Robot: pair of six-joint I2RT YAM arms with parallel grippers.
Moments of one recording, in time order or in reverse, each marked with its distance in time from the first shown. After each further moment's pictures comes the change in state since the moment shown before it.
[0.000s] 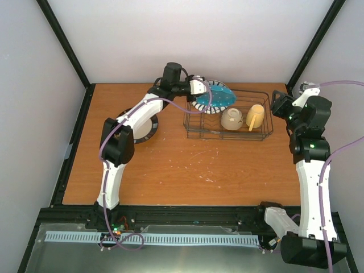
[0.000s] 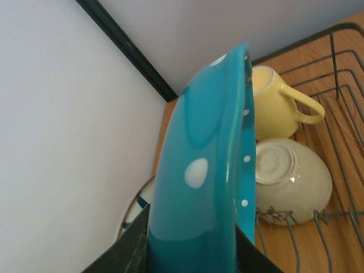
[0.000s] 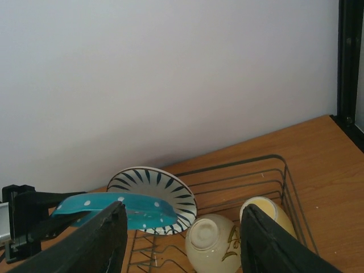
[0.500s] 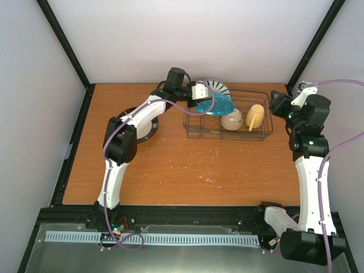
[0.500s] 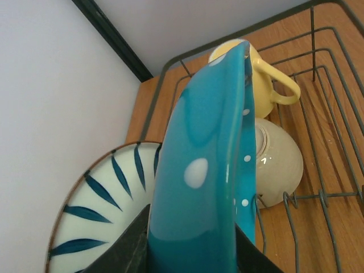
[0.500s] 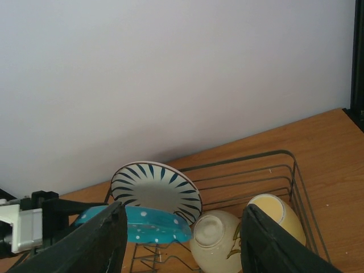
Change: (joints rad) left arm -0.006 0.042 0.002 -0.091 -0.027 0.011; right arm -0.035 0.034 -0.015 0.025 -0.070 0.003
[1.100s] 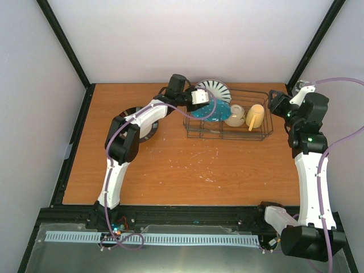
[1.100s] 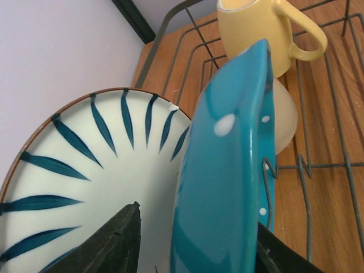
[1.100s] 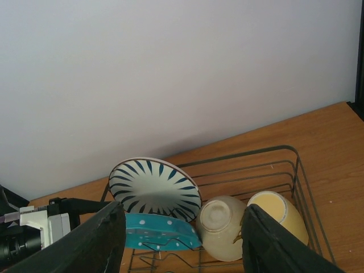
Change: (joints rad) left arm -0.006 0.037 -0.088 0.065 -0.098 -0.001; right arm 0.000 0.033 0.000 0.009 -0.011 0.000
